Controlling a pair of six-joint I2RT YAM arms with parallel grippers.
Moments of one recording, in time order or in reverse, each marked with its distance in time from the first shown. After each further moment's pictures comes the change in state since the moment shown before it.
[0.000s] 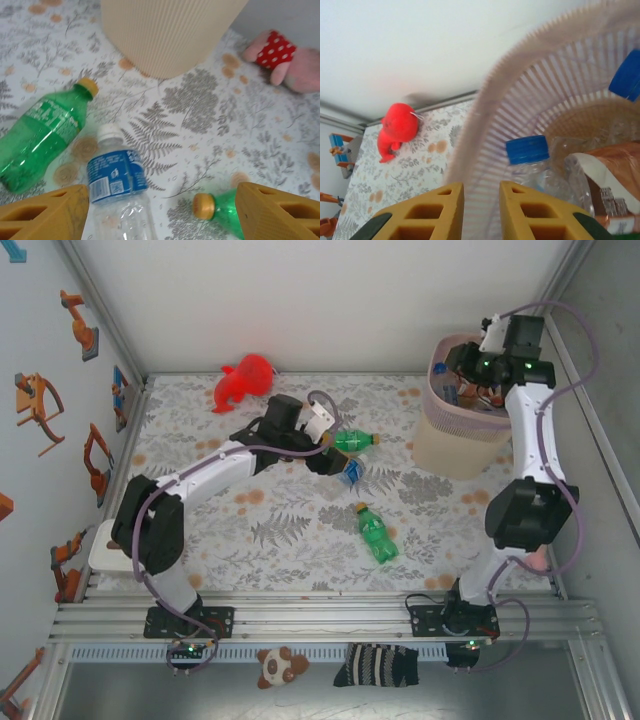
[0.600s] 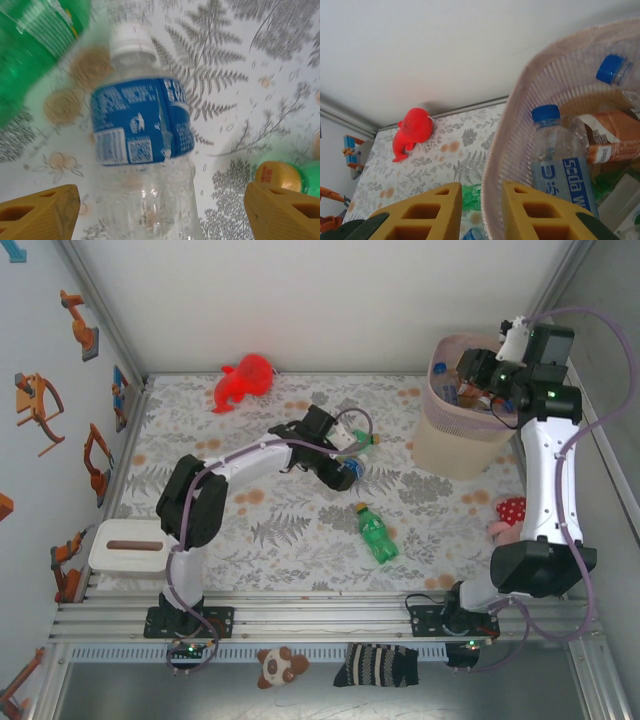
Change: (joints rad) left arm -0.085 0.273 0.217 -0.306 -0.247 0.035; right arm 0.000 -0.287 -0.161 -0.032 0.039 -0.004
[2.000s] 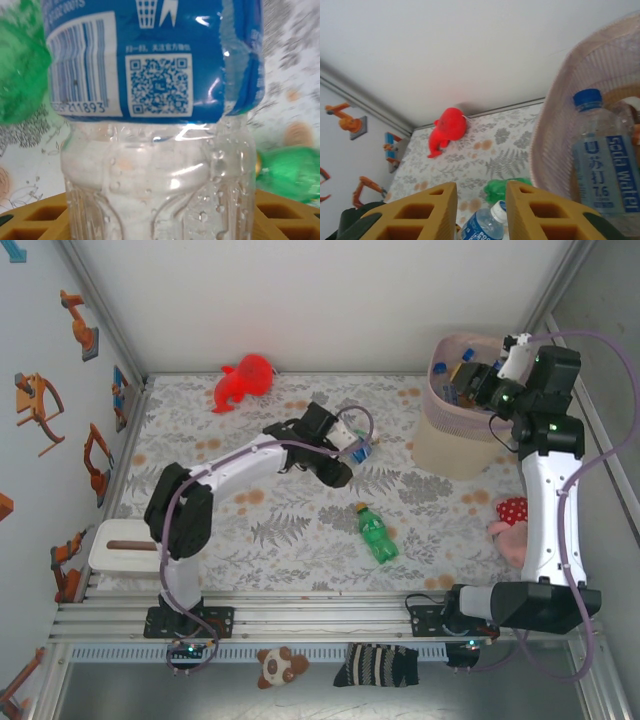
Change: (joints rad) left arm -0.027 -0.134 -0.016 -0.036 -0.029 -0.016; right arm 0.009 -0.208 -0.213 0.142 -0.114 0.090
